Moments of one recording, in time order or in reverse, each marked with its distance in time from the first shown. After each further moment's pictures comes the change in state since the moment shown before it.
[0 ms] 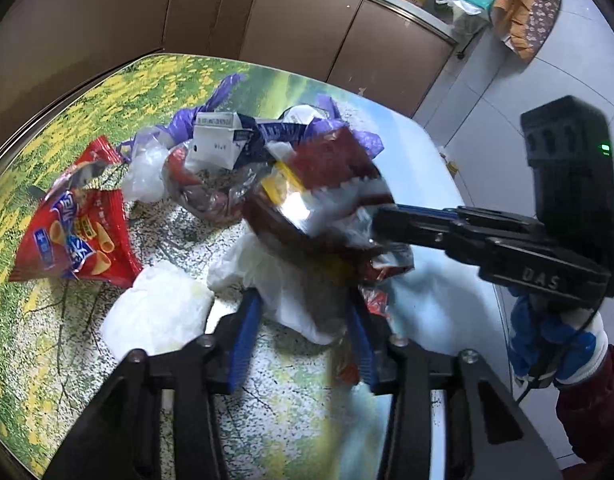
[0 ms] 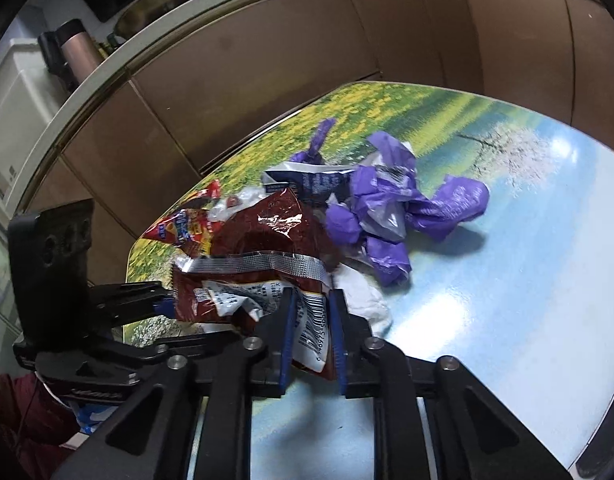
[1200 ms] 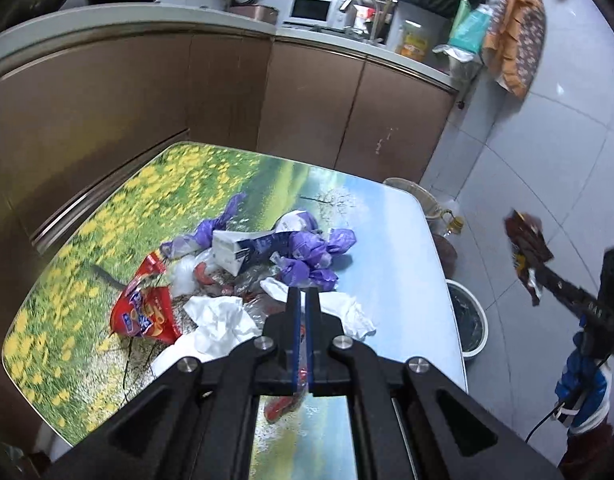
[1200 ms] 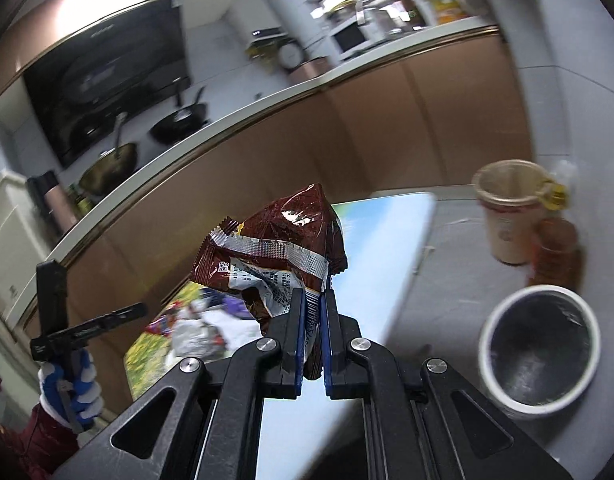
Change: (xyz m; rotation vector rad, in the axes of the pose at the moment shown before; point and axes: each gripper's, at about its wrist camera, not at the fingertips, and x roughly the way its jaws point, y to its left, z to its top) left arm -0.091 -0.053 0.034 0.012 -0.217 0.132; right arm -0.234 -0.080 -0.099 0.301 -0.472 -0.220
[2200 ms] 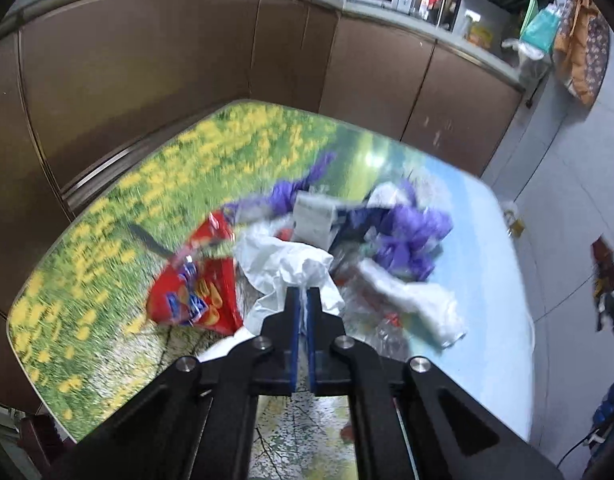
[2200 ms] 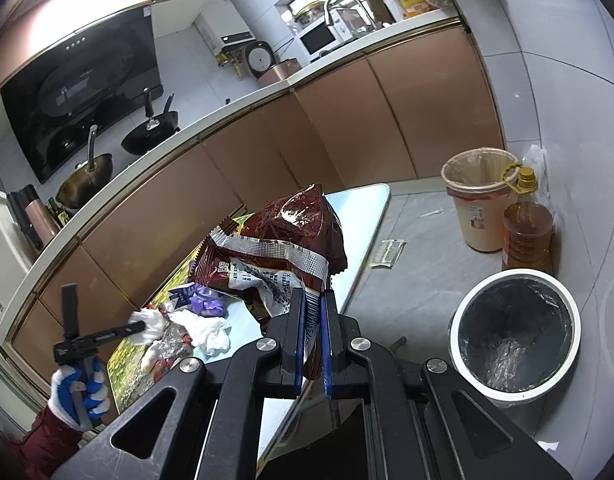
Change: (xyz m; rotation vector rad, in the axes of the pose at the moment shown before) left arm 0.040 0.047 -0.014 -0.096 0.054 0.159; right arm -0.006 -0.034 -0.012 0.054 -0.007 -0.066
